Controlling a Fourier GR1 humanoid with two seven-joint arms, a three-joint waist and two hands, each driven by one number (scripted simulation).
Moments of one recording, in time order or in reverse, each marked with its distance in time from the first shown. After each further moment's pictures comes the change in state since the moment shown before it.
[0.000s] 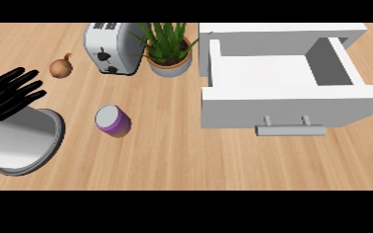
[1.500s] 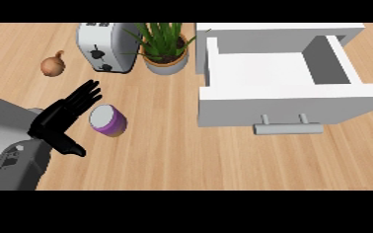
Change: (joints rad) left arm -0.276 -0.290 -0.072 0.802 -0.752 -0.042 -0.700; right arm 0.051 0.017 -0.154 -0.045 -0.115 0.124 0.055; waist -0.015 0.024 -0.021
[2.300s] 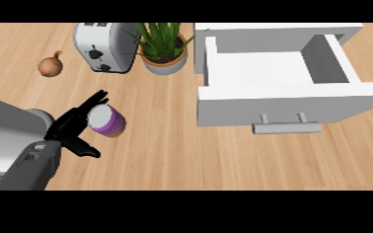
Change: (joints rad) left arm -0.148 -0.017 -0.029 0.436 -0.190 0.068 -0.248; right arm -0.018 0.015 -0.074 -0.005 -0.045 0.058 0.043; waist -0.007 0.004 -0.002
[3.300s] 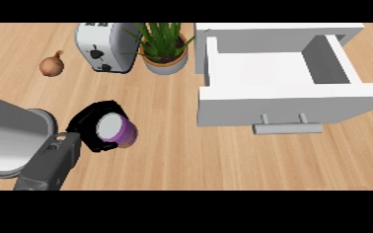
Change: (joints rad) left arm -0.090 -0.081 0.018 0.085 0.026 -0.100 0.050; right arm -0.005 0.038 -0.016 -0.021 -0.015 0.032 0.047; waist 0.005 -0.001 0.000
